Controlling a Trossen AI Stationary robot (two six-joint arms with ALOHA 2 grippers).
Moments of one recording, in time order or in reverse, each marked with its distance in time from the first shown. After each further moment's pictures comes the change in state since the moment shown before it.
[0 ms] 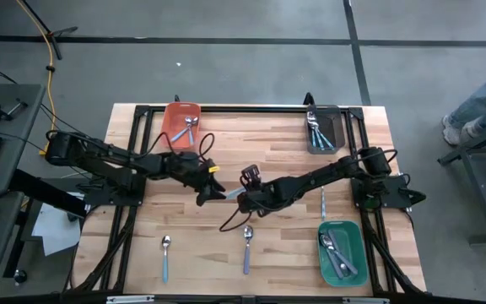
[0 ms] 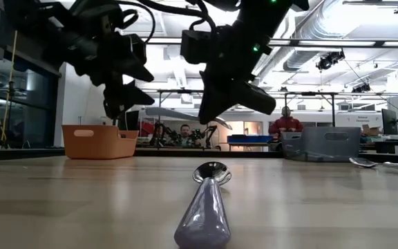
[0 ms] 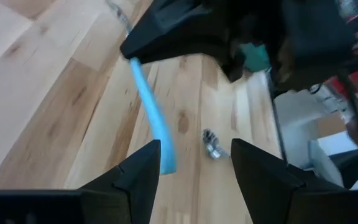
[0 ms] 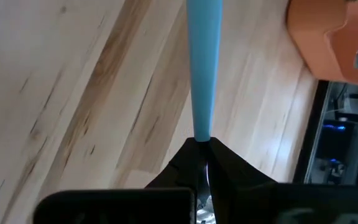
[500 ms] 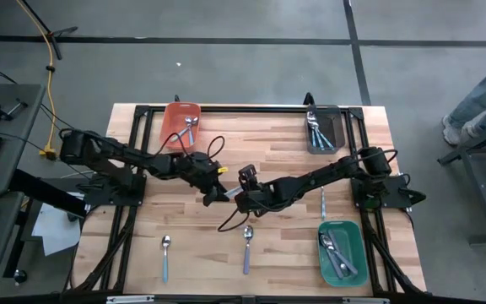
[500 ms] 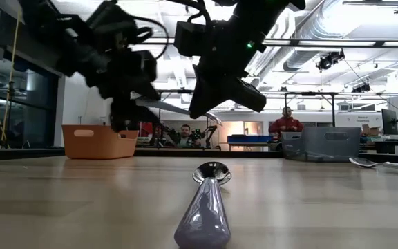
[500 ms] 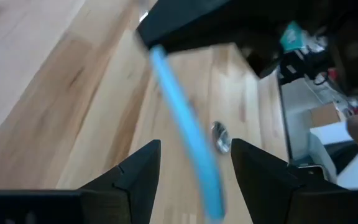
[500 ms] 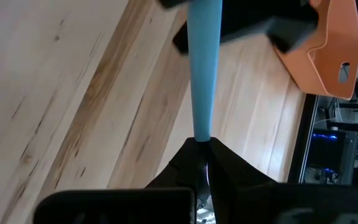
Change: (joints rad) left arm 0.018 0.148 0.059 0.002 0.067 -0.020; right arm 0.001 -0.001 0.001 0.079 0.009 -0.046
